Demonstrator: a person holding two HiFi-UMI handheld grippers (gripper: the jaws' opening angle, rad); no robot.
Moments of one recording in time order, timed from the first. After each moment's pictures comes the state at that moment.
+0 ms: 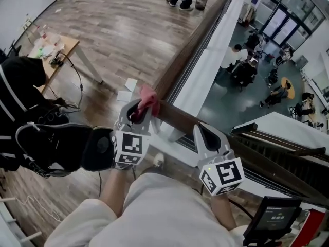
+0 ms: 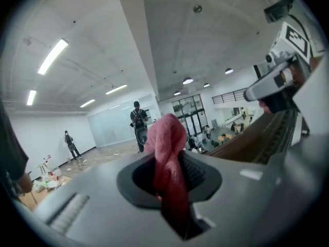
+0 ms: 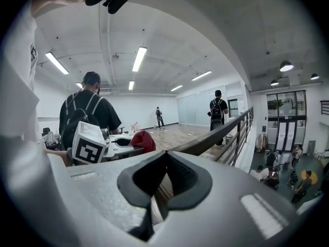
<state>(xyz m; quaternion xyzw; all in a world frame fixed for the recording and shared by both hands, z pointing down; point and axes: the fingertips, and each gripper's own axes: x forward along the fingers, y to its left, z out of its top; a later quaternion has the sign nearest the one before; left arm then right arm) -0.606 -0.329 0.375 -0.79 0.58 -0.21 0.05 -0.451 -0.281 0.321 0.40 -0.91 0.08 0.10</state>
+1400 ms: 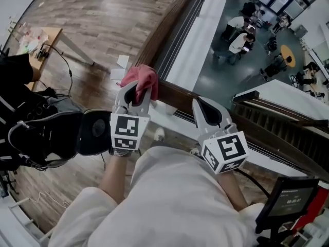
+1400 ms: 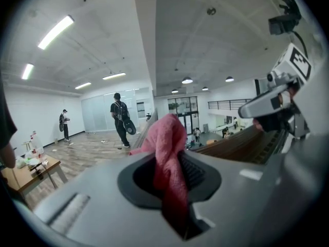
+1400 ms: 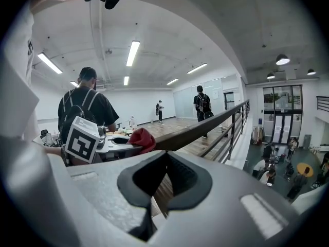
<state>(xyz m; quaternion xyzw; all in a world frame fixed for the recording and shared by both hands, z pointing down) -0.558 -0.321 0.395 -0.82 0.54 -0.19 -0.04 -0.420 -0.283 0.347 0.41 -0.90 0.11 0.12</state>
